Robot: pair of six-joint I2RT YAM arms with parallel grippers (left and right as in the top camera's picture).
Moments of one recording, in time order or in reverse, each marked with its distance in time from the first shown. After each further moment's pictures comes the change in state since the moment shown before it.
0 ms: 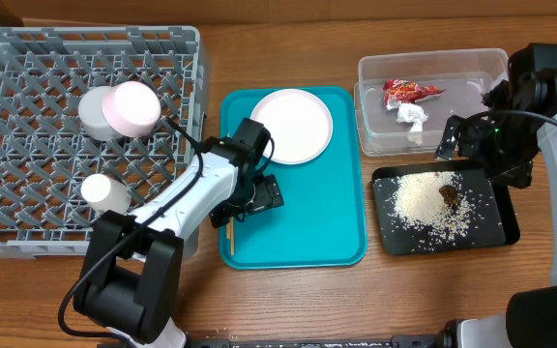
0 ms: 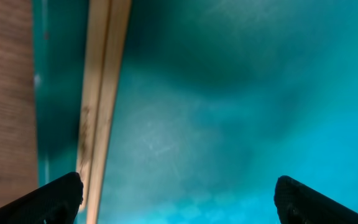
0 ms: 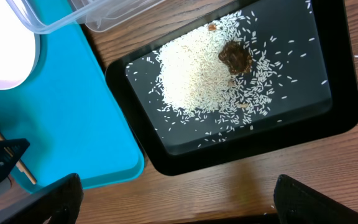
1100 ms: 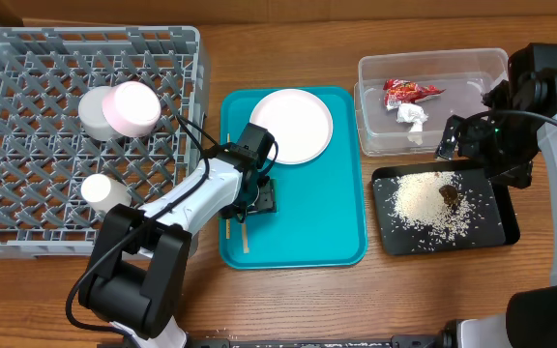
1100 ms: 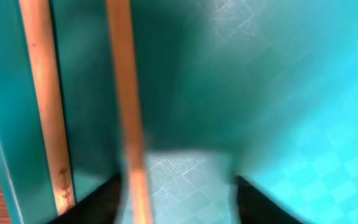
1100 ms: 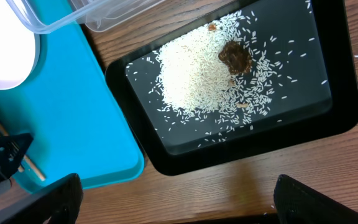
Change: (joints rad) left arm -0.018 0.027 -0.043 0.130 -0.038 0.169; right arm 0.000 0.000 0.000 -0.001 0.000 0.000
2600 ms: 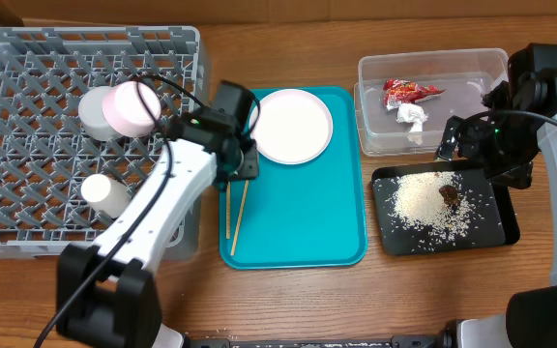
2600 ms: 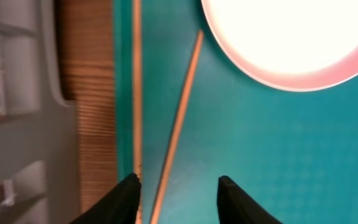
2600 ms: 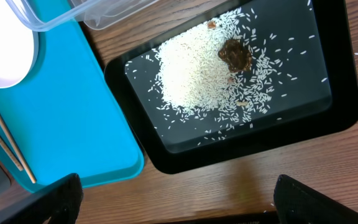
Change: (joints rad) left arm 0.070 -0.126 0.240 -0.209 -0.063 0.134; right arm 0.000 0.000 0.000 -0.006 0.000 0.000
